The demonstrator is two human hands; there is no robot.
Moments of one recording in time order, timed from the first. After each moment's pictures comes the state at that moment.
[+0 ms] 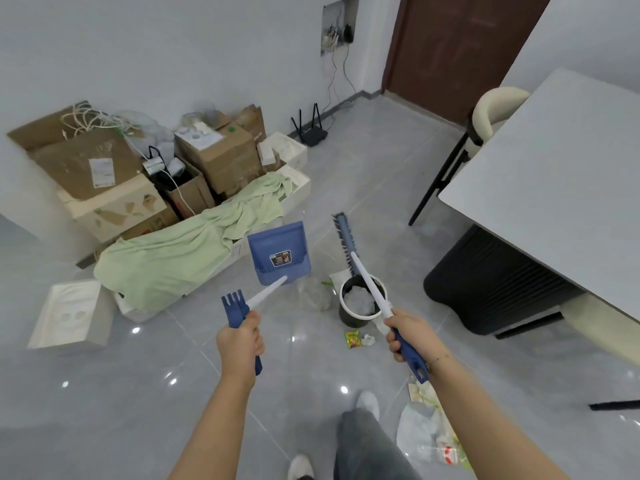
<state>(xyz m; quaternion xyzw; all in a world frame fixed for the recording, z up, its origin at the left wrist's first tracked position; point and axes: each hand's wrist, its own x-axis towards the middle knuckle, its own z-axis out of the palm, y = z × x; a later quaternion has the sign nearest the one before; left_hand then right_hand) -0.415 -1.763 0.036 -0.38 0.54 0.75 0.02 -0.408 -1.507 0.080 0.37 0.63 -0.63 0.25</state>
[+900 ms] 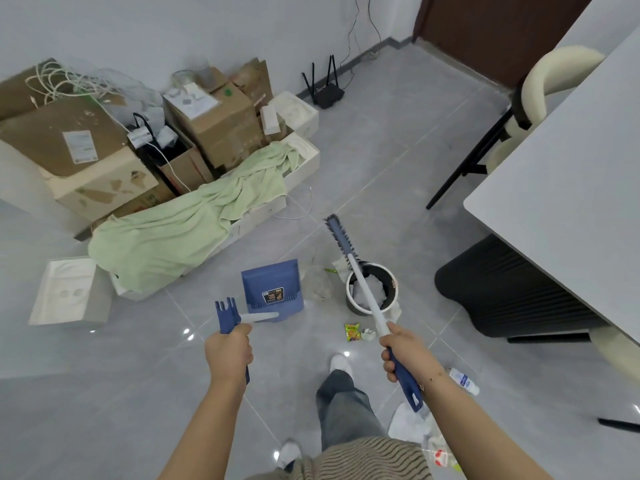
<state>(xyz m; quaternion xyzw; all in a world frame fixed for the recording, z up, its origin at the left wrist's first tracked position) -0.513 -1.724 0.007 -0.50 0.58 0.64 0.05 -0.514 -1.463 0.040 0.39 0.62 -0.59 0.34</state>
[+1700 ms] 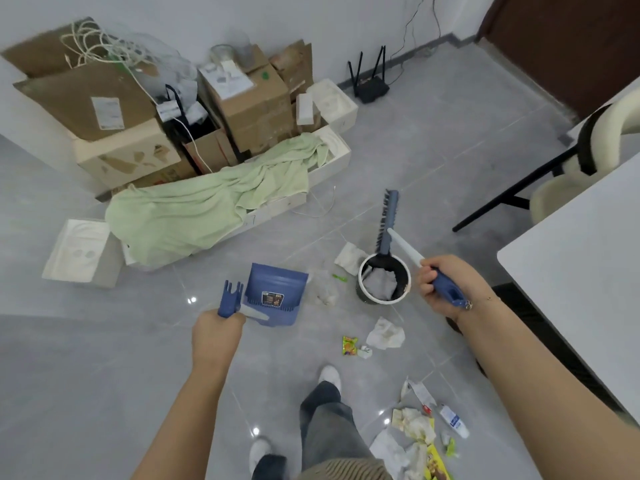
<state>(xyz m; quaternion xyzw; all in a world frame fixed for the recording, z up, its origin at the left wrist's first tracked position) -0.586 -1.738 -0.005 -0.47 0.73 0.49 0.08 -0.721 -1.426 0.086 0.43 0.48 -0.70 0.31</state>
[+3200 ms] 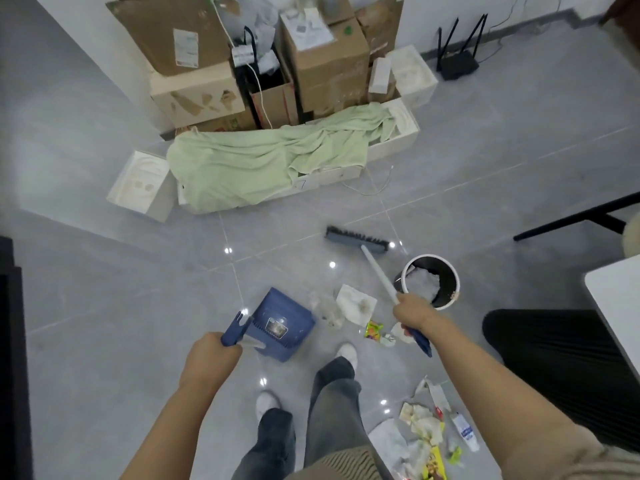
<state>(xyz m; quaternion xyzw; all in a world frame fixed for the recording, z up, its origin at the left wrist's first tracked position) -0.474 -1.775 -0.036 -0.49 0.77 0.34 0.23 -0.686 -1.490 -0.082 0.02 0.85 -0.15 0.51</state>
